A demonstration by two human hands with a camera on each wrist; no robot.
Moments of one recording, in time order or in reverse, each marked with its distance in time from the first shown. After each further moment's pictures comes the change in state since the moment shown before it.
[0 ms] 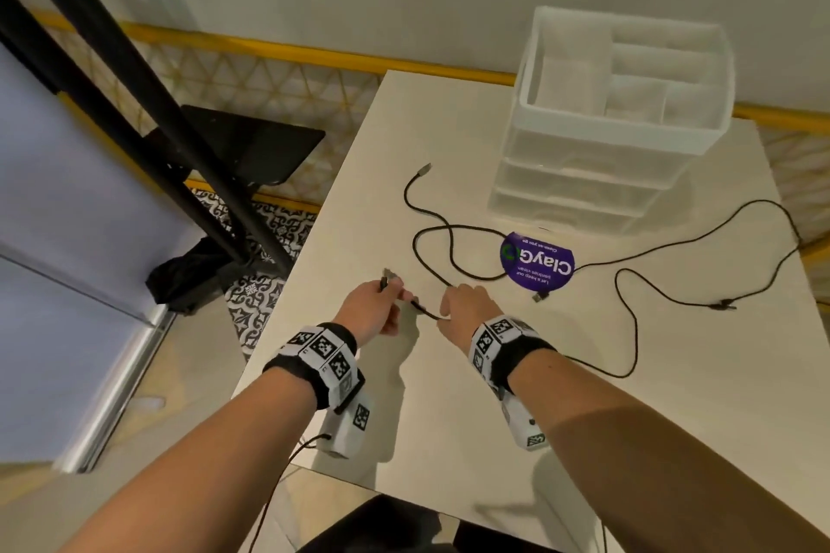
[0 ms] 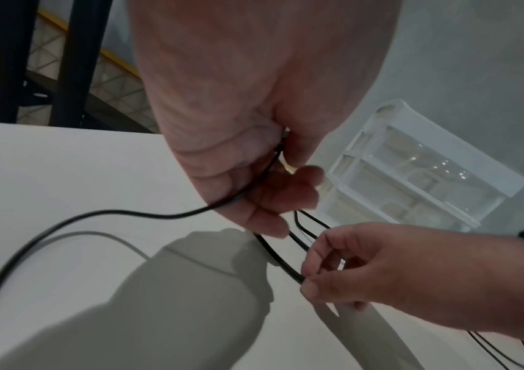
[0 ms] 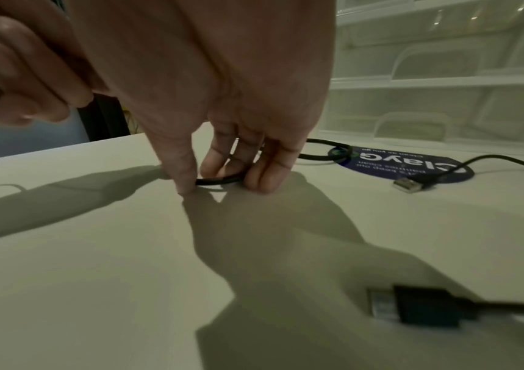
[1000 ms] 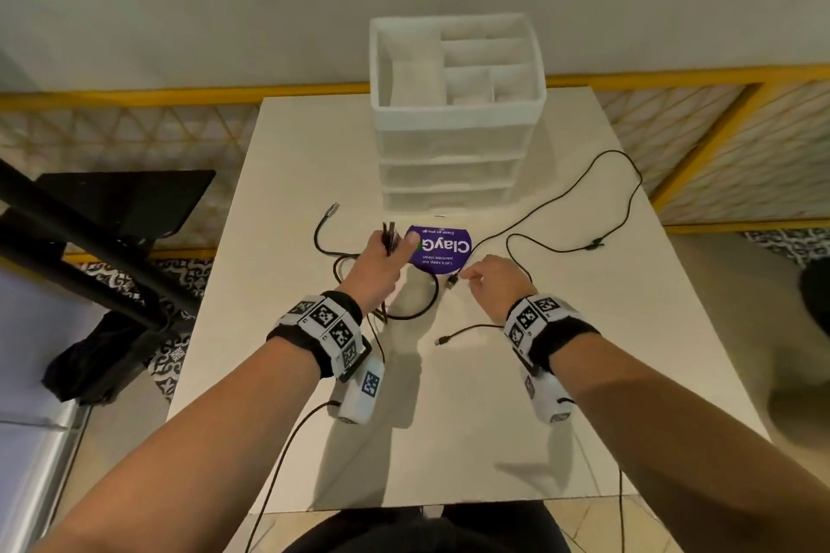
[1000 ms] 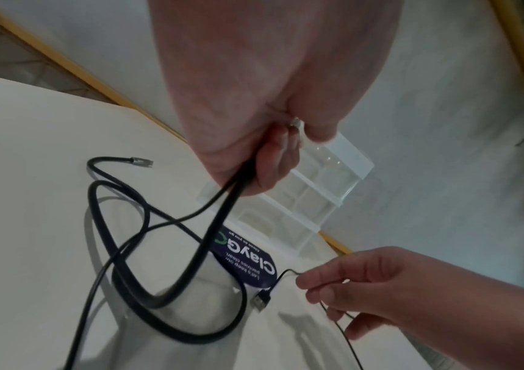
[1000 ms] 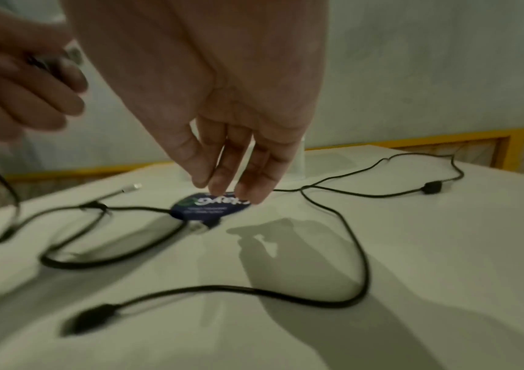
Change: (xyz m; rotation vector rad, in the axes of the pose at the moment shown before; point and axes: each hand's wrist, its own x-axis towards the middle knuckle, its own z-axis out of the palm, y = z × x) left_hand -0.010 0.072 0.106 0.150 -0.235 0.323; right_hand -0.073 0.129 -0.036 0.343 0.330 0.262
